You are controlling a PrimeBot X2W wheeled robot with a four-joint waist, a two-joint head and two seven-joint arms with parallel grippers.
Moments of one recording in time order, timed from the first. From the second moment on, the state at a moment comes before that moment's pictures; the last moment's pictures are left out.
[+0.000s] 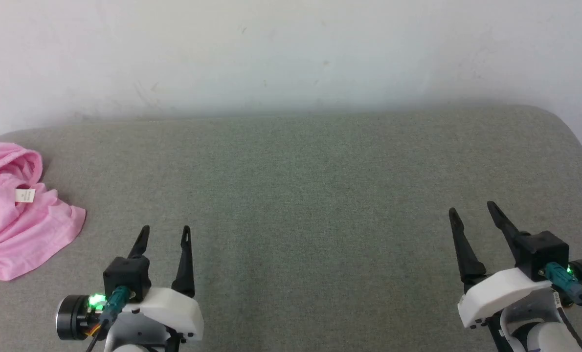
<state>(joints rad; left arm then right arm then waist) 0.01 0.06 -0.01 0.00 -0.01 0.02 -0.01 -0.01 -0.06 -0.01 0.01 0.01 0.13 -0.01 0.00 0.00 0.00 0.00</state>
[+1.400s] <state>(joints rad) 0.01 0.06 -0.04 -0.03 -0.02 0.15 -0.09 -0.01 -0.05 -0.06 -0.04 0.05 0.13 -0.09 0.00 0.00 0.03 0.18</state>
